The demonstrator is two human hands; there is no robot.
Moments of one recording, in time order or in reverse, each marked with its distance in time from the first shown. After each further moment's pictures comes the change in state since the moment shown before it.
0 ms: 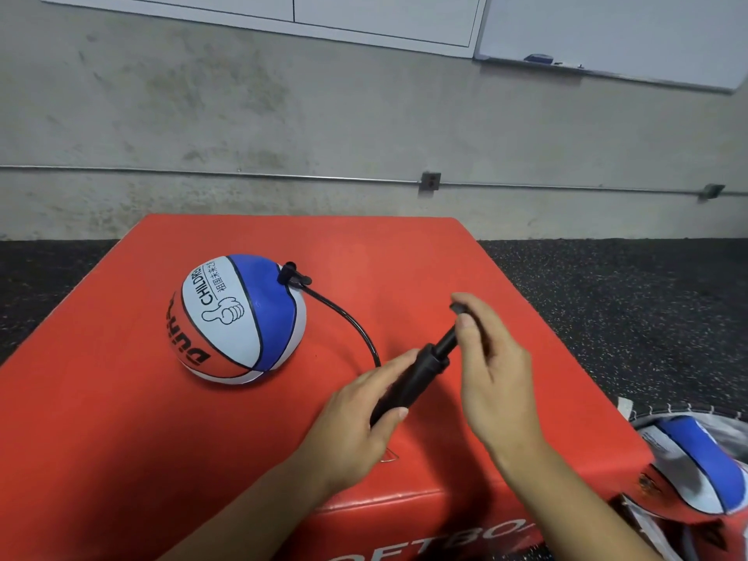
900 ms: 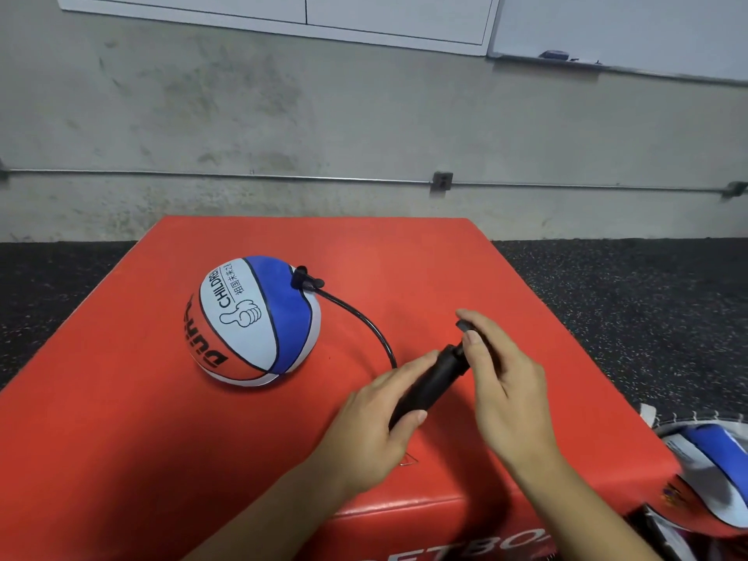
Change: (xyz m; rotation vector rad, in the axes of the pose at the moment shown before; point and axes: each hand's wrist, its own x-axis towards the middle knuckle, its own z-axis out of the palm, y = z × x) left_hand 0.004 -0.002 0.000 0.047 0.001 0.033; right_hand -0.009 0.008 0.002 -0.014 -0.068 0.041
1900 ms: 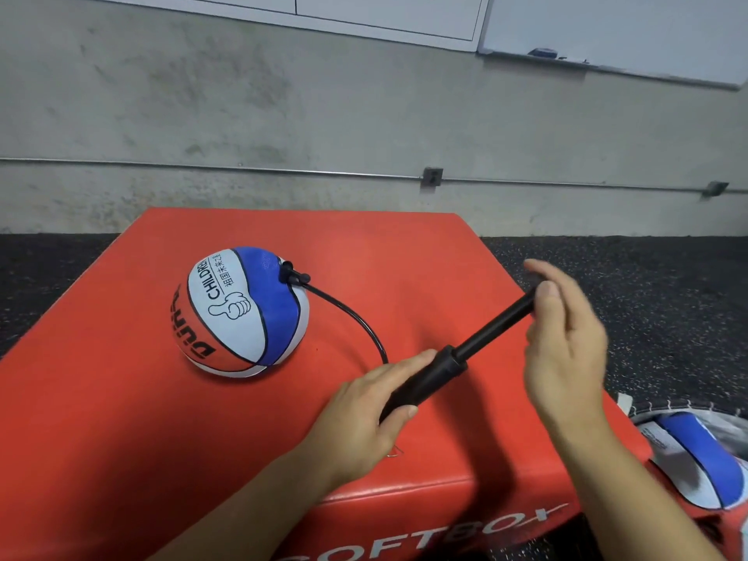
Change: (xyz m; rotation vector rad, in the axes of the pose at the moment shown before) left_hand -0.002 0.011 -0.002 0.063 -0.063 0.008; right_hand 0.033 0.001 -0.050 0.136 0.258 0.000
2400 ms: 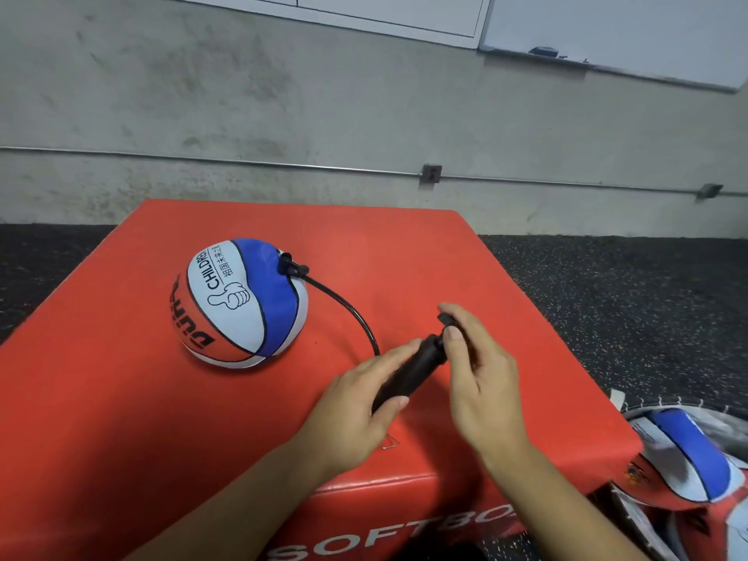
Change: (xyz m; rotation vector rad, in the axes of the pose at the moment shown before) left_hand -0.004 -0.009 0.002 -0.085 0.056 -0.004; right_hand -0.057 0.008 0.040 -0.133 -0.237 -0.056
